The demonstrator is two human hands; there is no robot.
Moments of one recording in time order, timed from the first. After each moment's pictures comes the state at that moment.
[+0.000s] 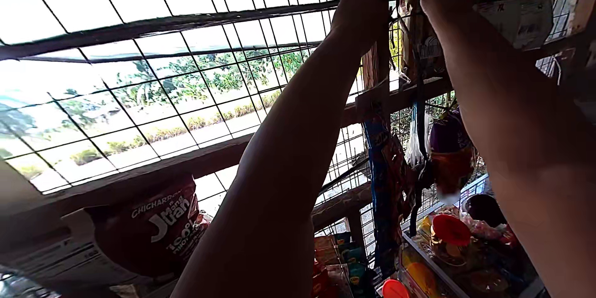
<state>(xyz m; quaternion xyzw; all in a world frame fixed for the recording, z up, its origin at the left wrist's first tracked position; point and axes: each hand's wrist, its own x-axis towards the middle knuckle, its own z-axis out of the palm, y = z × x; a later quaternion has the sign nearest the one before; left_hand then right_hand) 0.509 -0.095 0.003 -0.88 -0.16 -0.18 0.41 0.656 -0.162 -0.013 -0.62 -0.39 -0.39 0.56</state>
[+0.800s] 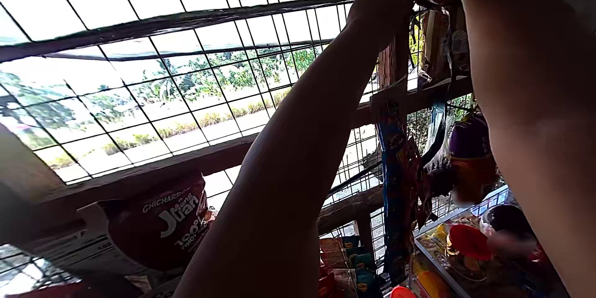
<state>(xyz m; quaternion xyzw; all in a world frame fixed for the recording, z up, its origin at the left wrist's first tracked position) 0.506 -0.097 0.002 -0.89 -0.16 -0.17 0.39 0.687 -0.126 0.034 -0.76 -0.47 -0.22 0.38</state>
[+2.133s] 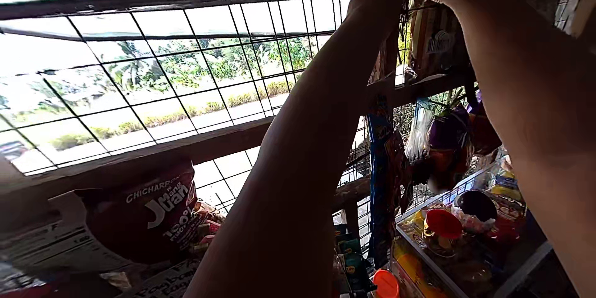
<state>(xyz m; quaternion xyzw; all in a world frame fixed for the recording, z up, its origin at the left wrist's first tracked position) 0.503 -0.107 0.001 -0.92 -0.18 -0.20 0.29 0.663 -0.156 0.013 -0.77 -0.39 -0.29 0.40</state>
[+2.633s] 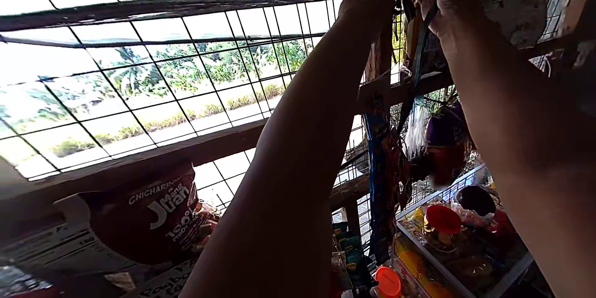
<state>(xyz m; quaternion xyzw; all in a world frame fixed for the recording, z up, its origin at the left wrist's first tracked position) 0.502 -0.103 0.003 -0.92 -0.18 -0.19 0.31 0.663 -0.150 -0.024 -0.26 -0.49 -0.03 0.83</state>
